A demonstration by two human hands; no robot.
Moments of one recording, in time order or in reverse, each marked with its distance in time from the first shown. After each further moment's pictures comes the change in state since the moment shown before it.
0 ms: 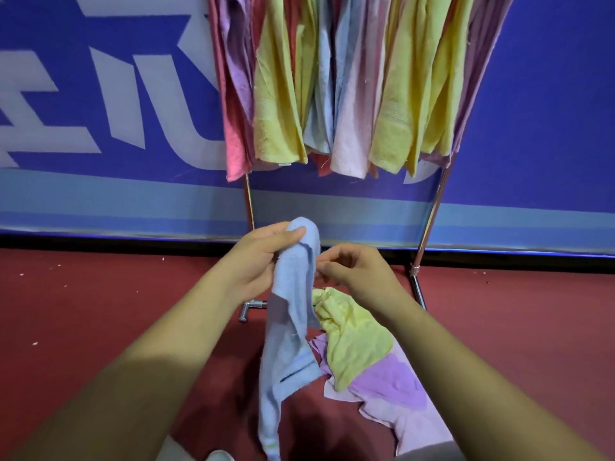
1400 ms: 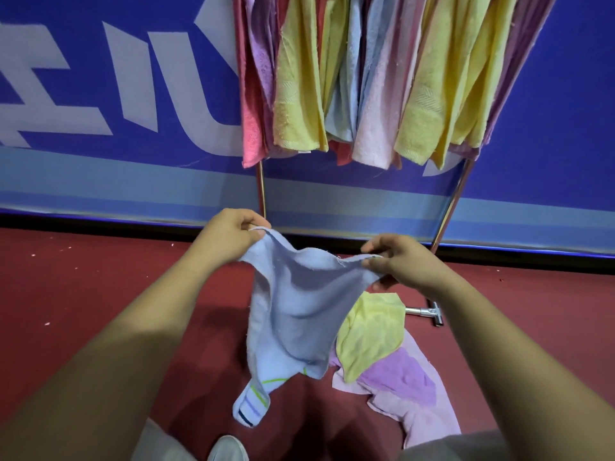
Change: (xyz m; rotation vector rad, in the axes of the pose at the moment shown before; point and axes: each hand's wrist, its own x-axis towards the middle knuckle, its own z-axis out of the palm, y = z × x) left_hand 0.006 0.019 -0.083 1.061 0.364 0.158; right_hand 0.032 0.018 -0.044 -0.272 -0.111 0.240
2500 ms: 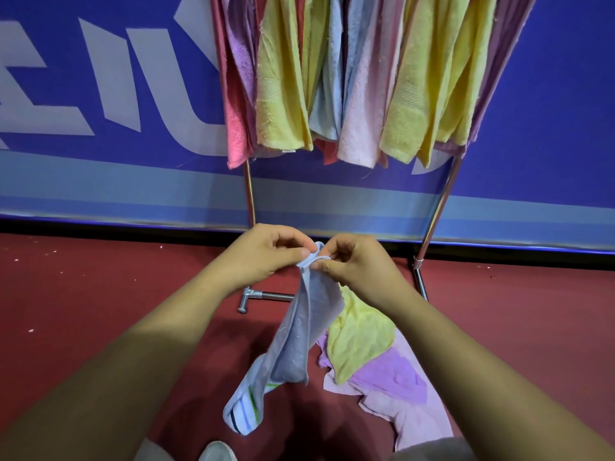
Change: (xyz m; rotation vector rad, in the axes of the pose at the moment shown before) left_hand -0.018 0.042 0.045 -0.354 -0.317 0.194; right_hand -0.015 -0.024 0.042 -0.072 0.098 -0.326
